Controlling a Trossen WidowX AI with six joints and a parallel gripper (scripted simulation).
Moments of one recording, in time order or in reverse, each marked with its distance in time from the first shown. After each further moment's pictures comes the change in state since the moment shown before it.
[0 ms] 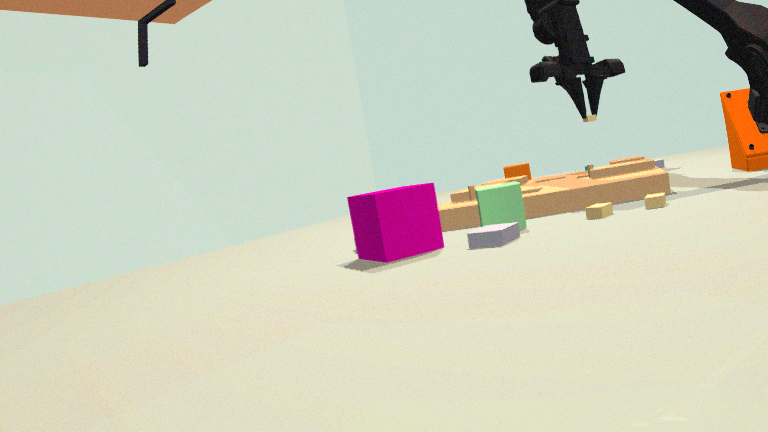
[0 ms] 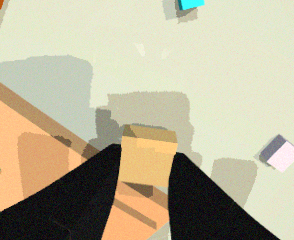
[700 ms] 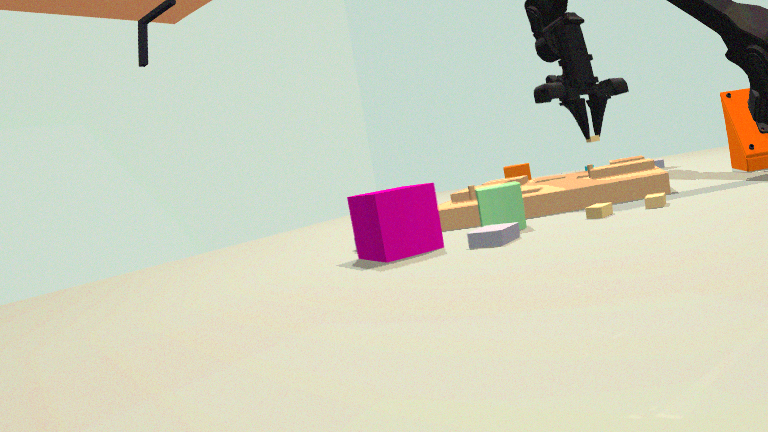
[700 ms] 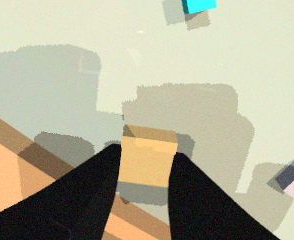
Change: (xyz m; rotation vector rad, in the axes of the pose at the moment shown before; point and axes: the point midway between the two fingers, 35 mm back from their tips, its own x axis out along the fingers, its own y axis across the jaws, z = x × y) arm 0.036 0.001 0.003 -0.004 0.003 -0.004
